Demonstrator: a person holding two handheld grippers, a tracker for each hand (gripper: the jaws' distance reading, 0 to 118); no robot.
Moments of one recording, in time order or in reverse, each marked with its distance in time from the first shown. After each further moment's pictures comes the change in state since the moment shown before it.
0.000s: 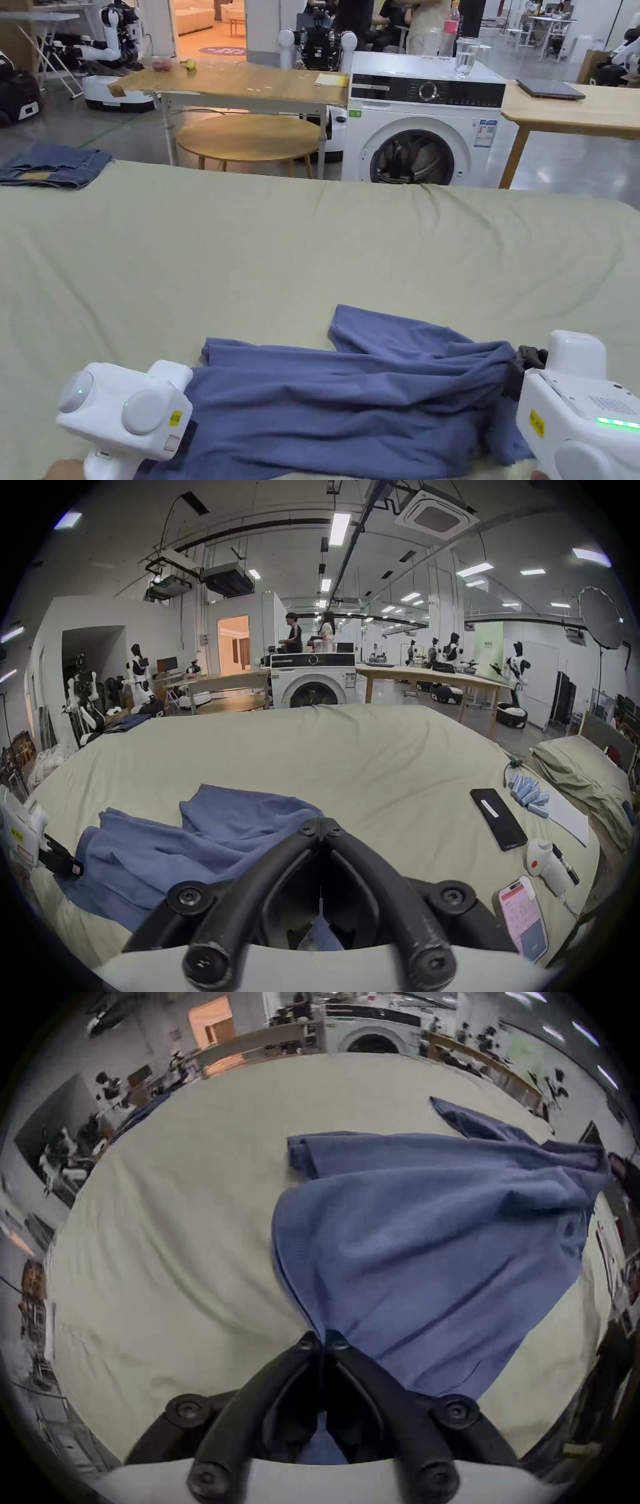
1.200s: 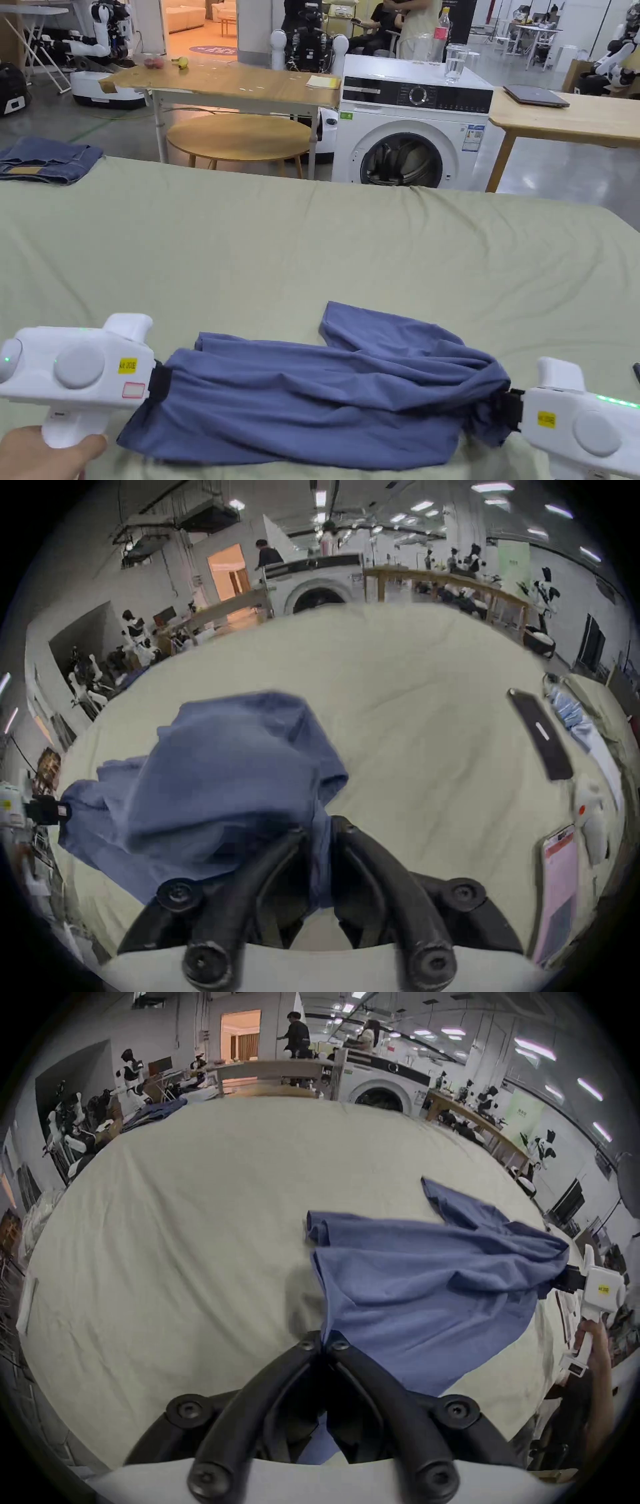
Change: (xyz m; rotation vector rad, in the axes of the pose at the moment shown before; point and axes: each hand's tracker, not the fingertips) left arm -0.047 0.007 0.060 0.216 -0.137 0.177; right arm 0.052 -0.019 -0.044 -0.362 0.098 -0.084
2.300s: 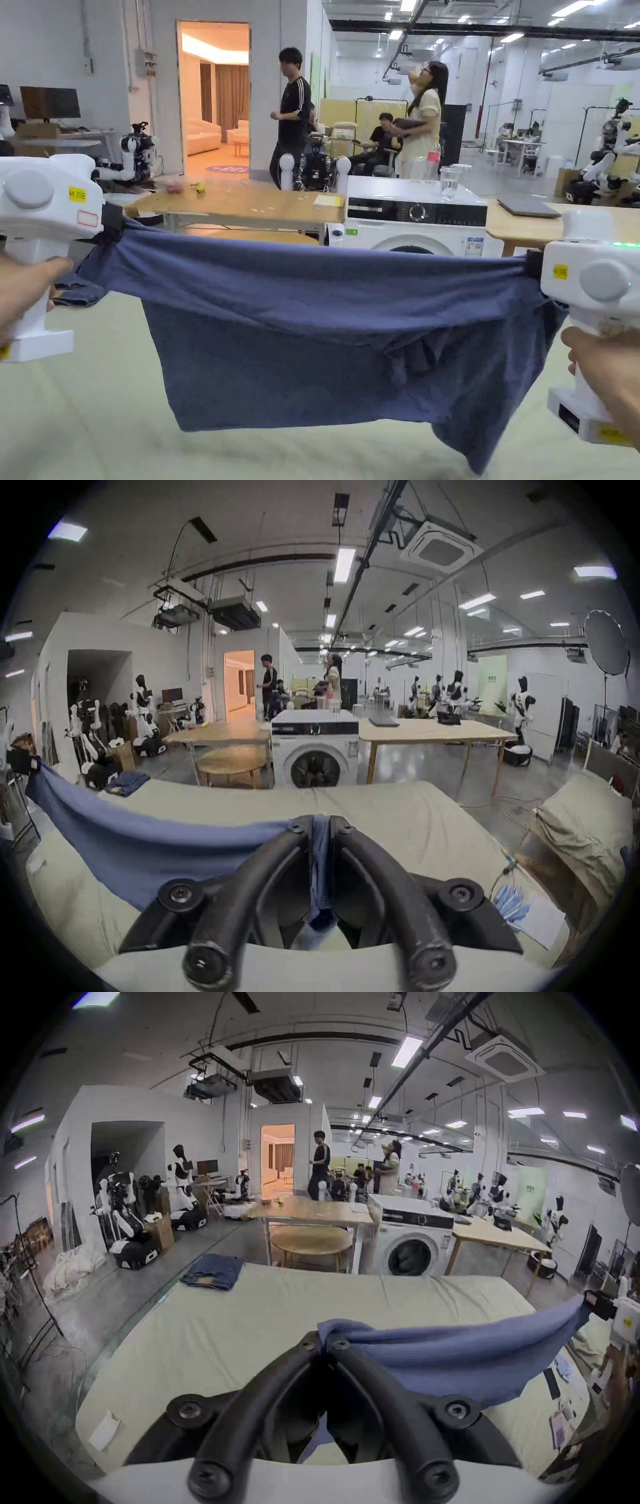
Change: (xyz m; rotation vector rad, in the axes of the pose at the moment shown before) left arm -0.052 0.248 0.182 0.519 0.144 0.005; right arm -0.091 0.262 0.116 0.531 -0.061 0.112
